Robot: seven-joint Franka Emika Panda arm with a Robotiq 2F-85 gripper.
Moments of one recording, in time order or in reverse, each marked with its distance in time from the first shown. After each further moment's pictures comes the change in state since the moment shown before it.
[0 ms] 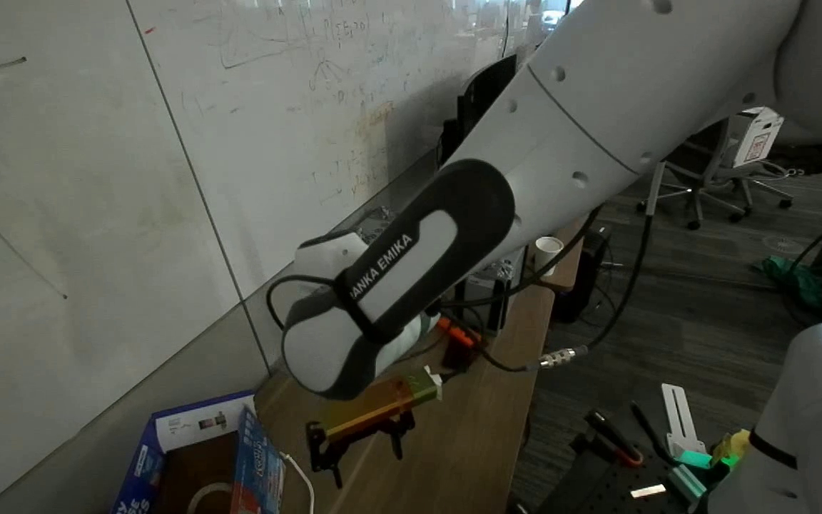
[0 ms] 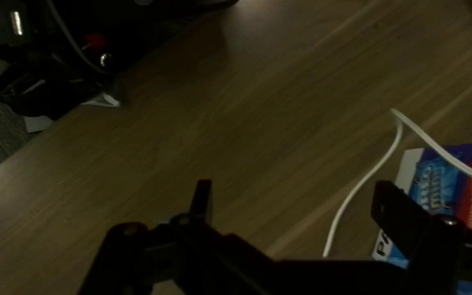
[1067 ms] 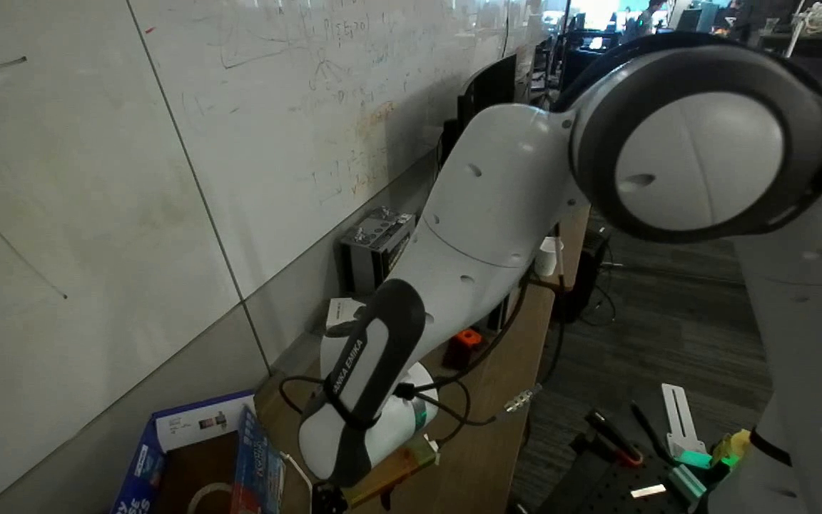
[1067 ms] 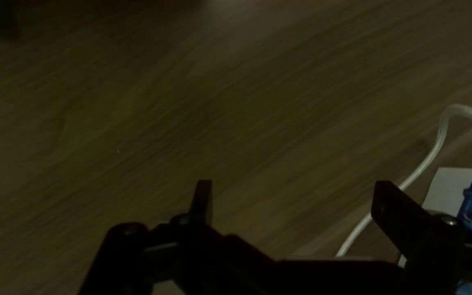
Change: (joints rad) arm -0.024 0.364 0.068 0.036 0.116 0.403 -0.296
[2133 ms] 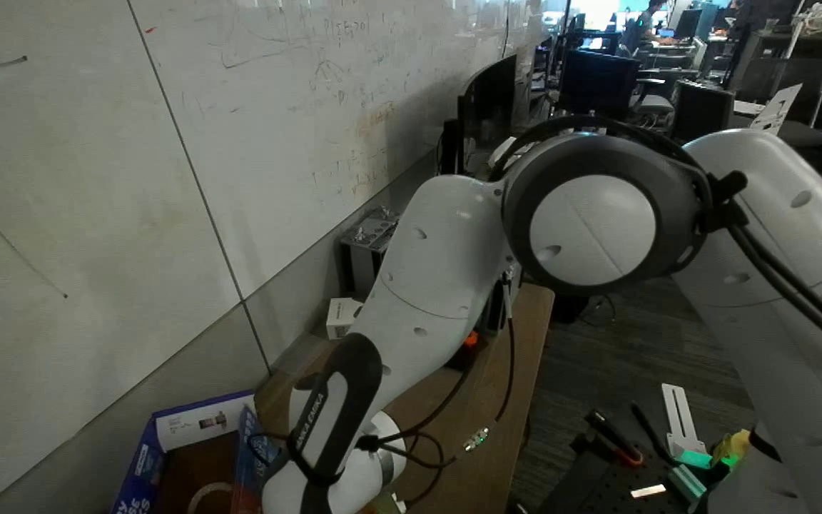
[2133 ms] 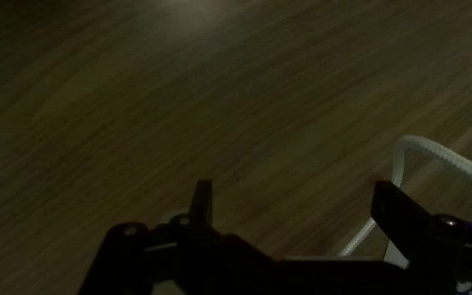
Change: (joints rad) arm 0.026 0.215 0.093 0.164 0.005 0.046 0.093
